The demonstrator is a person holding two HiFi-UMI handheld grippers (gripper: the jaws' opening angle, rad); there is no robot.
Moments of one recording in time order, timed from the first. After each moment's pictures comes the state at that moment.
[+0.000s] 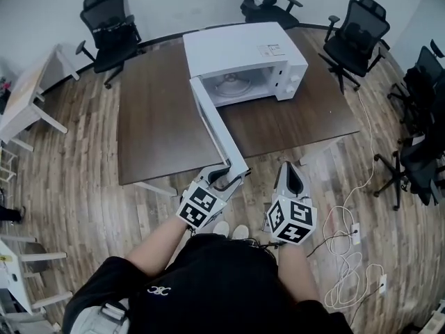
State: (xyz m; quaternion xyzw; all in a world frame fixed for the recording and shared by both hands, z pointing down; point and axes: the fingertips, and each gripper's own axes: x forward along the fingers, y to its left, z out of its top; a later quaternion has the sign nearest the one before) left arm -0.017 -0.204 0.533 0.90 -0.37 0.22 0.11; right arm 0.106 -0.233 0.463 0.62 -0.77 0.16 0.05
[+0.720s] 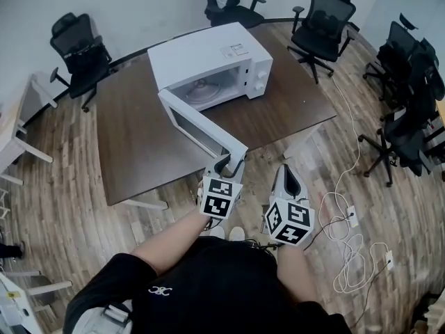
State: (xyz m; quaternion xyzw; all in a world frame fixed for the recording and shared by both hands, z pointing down) left arm 0.046 -0.259 0.529 0.86 -0.45 0.19 0.13; right arm 0.166 -0.213 0.462 0.68 -0.72 0.16 0.04
